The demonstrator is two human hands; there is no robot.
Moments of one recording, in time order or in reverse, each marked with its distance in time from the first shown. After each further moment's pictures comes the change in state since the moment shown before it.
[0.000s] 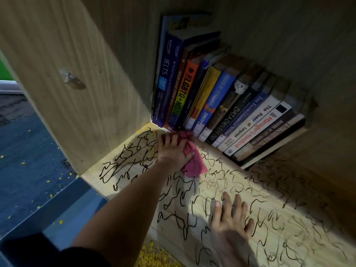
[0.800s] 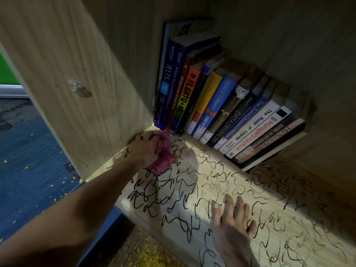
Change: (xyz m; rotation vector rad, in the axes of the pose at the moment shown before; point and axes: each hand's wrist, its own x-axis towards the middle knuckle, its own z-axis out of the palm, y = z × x) left_hand -0.018 -0.080 -0.019 -0.154 0.059 -0.067; right_hand -0.004 -0.002 -0.003 0.003 0.014 -0.012
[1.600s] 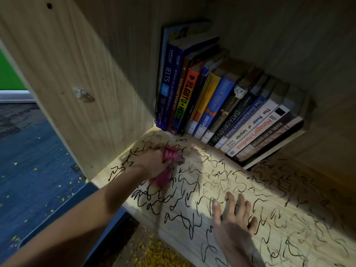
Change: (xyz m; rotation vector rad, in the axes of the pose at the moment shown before) left_hand -0.035 0.018 -0.010 -0.160 -0.074 0.089; right_hand 0.005 0.003 -0.001 -0.064 -0.053 -0.016
